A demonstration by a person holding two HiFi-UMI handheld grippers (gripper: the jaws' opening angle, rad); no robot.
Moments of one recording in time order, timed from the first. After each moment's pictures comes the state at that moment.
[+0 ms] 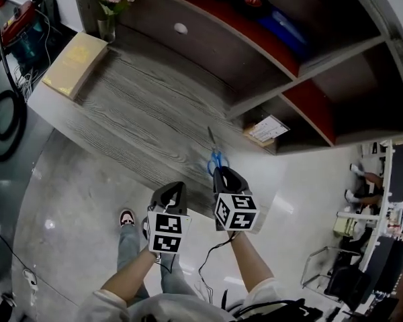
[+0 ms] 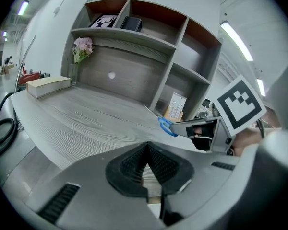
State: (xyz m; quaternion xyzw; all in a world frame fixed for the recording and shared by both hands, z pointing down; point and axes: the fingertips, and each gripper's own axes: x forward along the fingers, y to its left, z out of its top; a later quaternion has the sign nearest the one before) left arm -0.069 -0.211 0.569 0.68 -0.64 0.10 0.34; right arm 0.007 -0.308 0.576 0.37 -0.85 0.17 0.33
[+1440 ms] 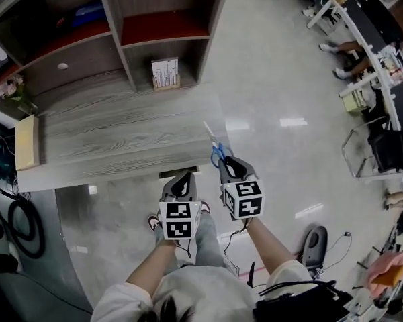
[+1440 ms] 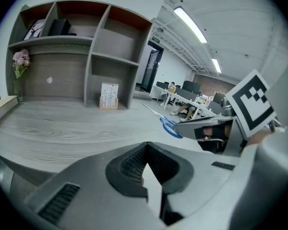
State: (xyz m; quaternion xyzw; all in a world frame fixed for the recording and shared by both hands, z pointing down) left arm 0.143 -0.140 0.517 0.82 -0.46 0.18 0.28; right arm 0.245 -0.173 0.514 0.56 -0.76 0.22 0.25
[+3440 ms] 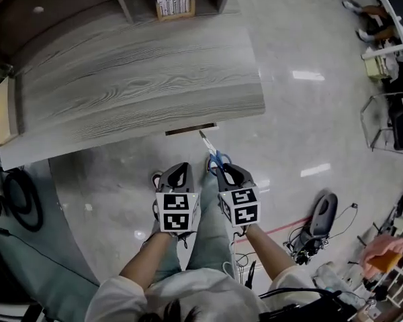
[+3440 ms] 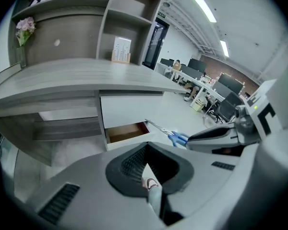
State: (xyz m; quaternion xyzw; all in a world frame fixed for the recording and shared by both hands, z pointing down) left arm 0.092 -0.058 0.684 0.79 -0.42 0.28 0.34; right arm 0.190 -0.035 0.698 0.50 -0.72 0.35 0.34
